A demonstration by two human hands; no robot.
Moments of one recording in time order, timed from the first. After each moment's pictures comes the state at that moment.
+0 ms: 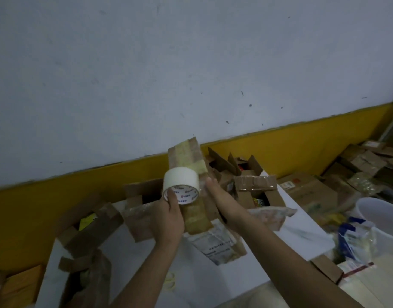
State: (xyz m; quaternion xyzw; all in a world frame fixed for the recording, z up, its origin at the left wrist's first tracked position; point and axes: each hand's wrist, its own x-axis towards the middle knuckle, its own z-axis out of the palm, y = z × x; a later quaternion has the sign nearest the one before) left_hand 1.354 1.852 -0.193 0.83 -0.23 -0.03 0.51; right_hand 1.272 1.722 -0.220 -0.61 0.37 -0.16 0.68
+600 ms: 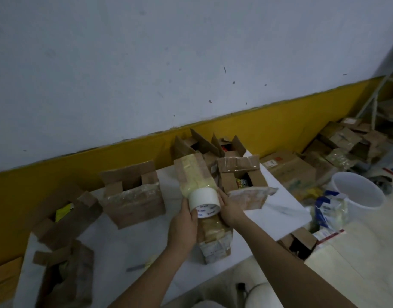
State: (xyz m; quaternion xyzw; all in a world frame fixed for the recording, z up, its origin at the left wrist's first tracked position) left_hand 1.308 1.817 -0.294 0.83 -0.41 -0.16 0.34; right_hand 1.199 1.703 -0.291 -0.73 0.49 -0.09 0.47
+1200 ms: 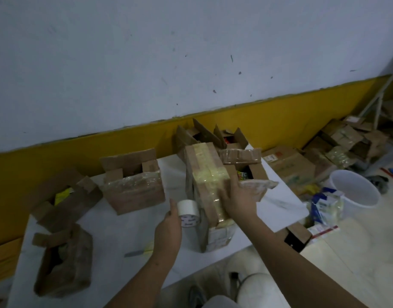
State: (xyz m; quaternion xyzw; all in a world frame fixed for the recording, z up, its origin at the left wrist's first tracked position) left_hand 1.336 1.853 -0.365 0.88 -0.46 -0.10 0.13; right_hand 1.191 1.707 -0.288 -0.80 0.55 -0.08 0.21
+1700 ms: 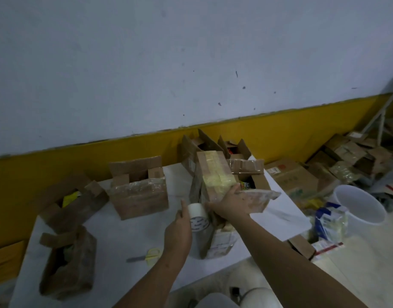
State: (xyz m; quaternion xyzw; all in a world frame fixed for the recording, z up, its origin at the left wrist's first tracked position) left_hand 1.323 1.839 -0.353 0.88 -0.46 -0.08 0.12; right_hand 1.222 1.718 -0.267 -0.72 0.64 0.04 0.27
